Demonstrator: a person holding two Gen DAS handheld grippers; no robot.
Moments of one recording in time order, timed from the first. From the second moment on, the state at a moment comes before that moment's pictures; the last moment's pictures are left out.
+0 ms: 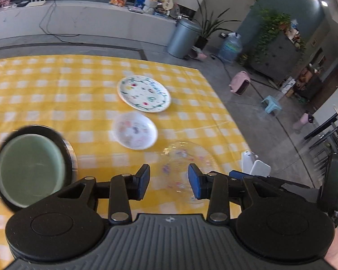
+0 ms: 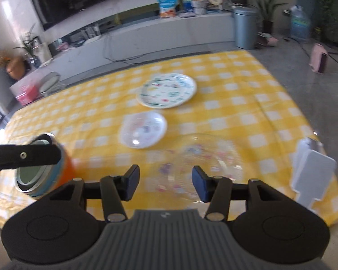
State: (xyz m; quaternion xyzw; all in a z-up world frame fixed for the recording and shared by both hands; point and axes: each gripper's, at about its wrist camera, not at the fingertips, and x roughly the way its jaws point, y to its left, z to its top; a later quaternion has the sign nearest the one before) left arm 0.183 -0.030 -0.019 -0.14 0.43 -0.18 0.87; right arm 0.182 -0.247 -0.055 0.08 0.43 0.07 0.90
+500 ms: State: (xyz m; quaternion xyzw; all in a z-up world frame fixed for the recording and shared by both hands) left arm 0.220 -0.063 -0.122 -0.24 0.48 -0.13 0.83; right arm 0.223 -0.366 -0.123 0.26 0.45 -0.04 0.85
